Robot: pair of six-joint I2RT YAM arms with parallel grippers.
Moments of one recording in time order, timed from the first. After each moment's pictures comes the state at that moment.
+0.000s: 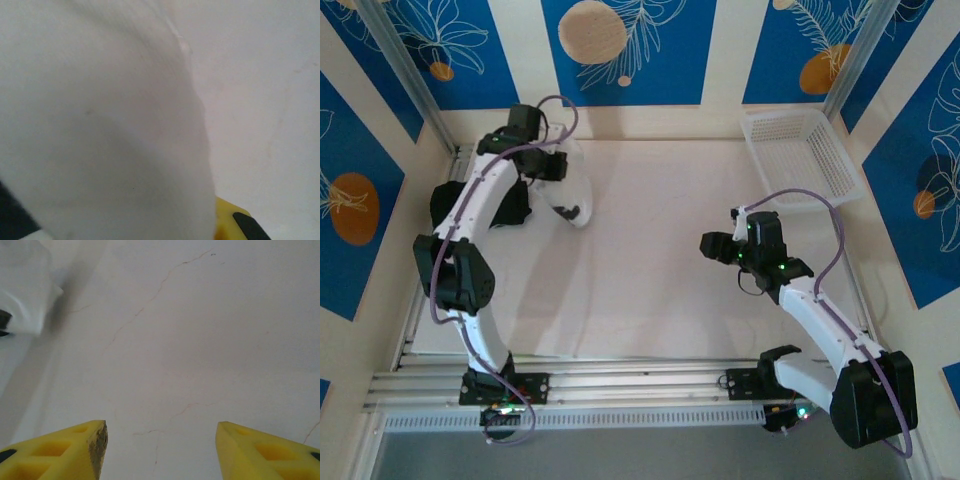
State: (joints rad) left arm -0.18 1.86 1.89 -0.95 0.15 0.04; right arm 0.25 1.03 0.63 -0.27 -0.23 0.41
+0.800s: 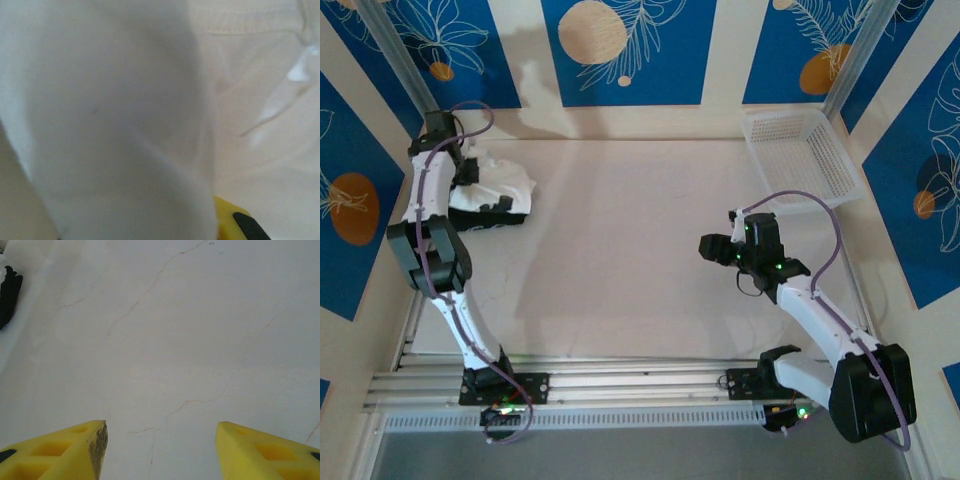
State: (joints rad) left arm 0.25 2.05 1.92 -0.92 -0.18 0.16; right arm 0.25 1.06 0.61 -0.25 -0.23 0.41
